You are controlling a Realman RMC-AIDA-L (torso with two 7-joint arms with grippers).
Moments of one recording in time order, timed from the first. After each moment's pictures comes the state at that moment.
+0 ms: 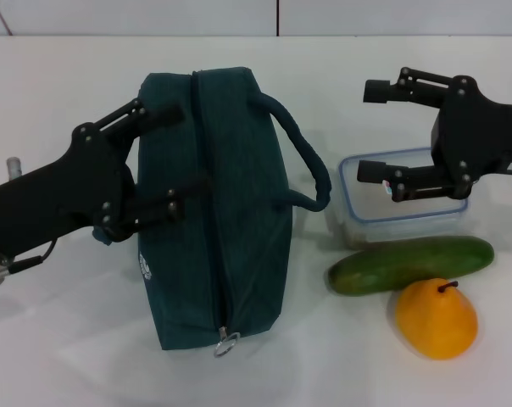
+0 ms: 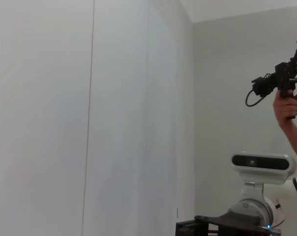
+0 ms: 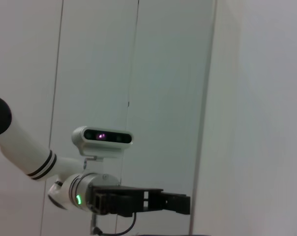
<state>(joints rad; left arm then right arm) -0.38 -2.08 0.69 0.51 1.59 1.92 -0.96 0.53 1.92 -1.26 -0.67 -1.28 -1.64 1.04</state>
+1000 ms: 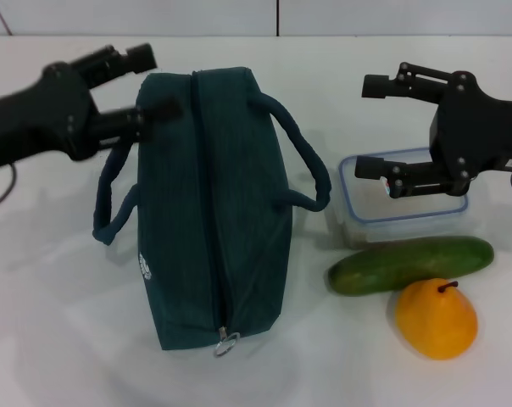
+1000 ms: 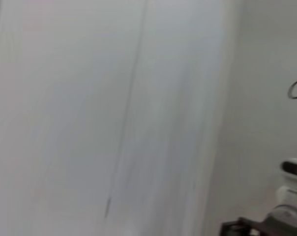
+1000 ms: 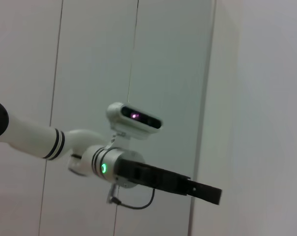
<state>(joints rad) -0.37 -2.09 0.69 0.89 1.60 1.82 -1.50 0.53 1.93 -1.25 -0.68 -1.28 -1.64 1.05</state>
